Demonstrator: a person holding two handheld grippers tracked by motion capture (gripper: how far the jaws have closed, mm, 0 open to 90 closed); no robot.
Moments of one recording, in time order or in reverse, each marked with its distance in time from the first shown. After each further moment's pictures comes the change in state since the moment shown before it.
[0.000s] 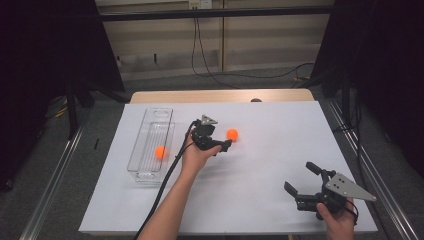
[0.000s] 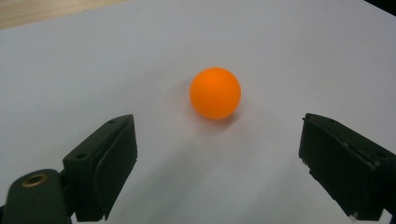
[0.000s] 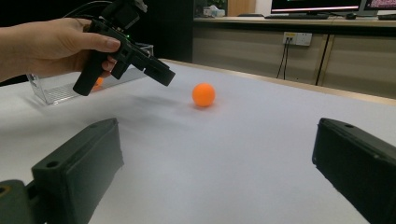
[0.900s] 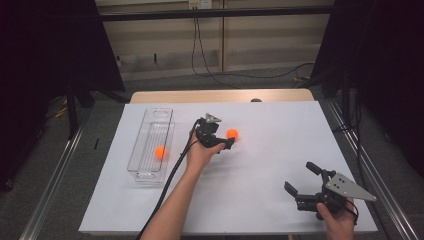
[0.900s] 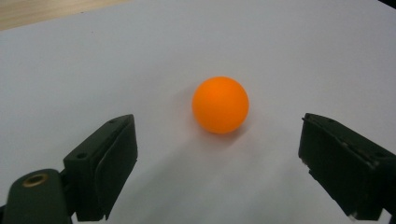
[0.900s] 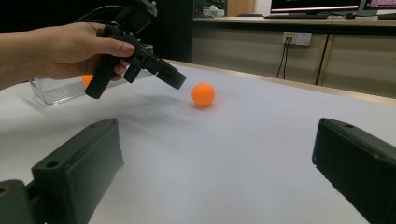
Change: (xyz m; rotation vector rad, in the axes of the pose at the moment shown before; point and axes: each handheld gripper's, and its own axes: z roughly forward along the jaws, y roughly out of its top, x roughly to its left) left arm -0.001 0.005 0.017 0.001 0.015 -0.011; right arm 0.000 0.000 0.000 -0.002 -0.002 0.004
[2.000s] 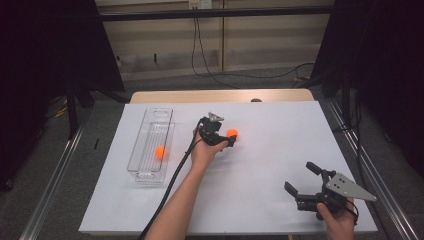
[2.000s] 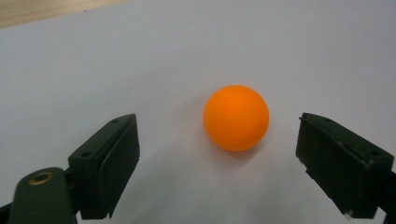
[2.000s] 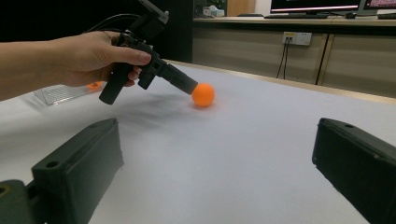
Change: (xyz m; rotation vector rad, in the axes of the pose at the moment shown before) left arm 0.002 0.001 0.021 -0.009 0.031 -0.012; right arm 0.000 0.000 0.000 0.001 0.001 0.002
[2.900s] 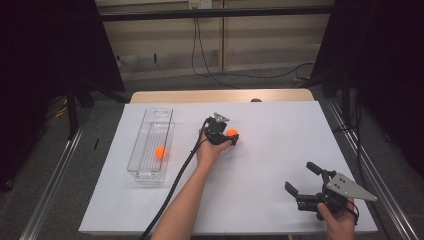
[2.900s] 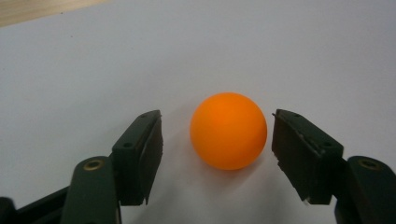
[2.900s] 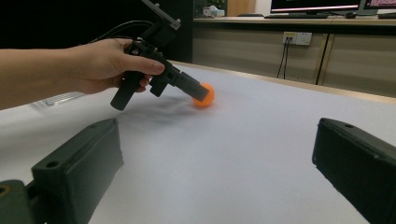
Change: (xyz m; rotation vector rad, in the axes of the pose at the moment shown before) left arm -0.006 0.001 0.019 0.007 -0.007 0.039; right arm -0.001 0.000 -0.001 -0.001 0.001 0.003
